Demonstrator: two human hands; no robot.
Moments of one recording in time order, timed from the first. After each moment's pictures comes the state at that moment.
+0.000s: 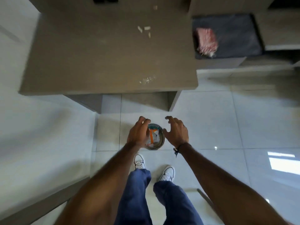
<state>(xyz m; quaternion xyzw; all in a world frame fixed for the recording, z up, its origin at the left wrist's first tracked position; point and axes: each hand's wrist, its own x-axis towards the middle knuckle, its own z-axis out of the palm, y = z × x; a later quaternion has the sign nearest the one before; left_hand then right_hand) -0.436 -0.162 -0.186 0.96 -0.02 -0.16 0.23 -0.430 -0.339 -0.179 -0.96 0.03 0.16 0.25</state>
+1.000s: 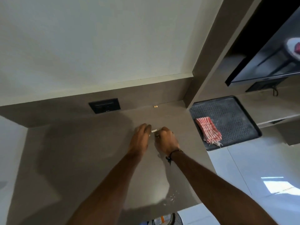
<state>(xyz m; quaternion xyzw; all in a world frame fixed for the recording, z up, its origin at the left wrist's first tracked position) 0.015 -0.089 -0.112 0.96 -0.17 -0.11 0.18 -0.010 -0.226 -0.078 -0.97 0.07 0.11 0.20</state>
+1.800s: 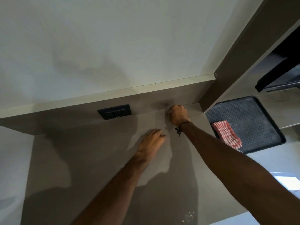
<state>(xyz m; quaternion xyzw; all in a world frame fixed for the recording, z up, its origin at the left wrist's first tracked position) 0.057 -0.076 -0.087 0.93 -0.32 -0.14 0.07 0.140 -0.238 -0.081 -0.97 0.13 0.14 0.17</state>
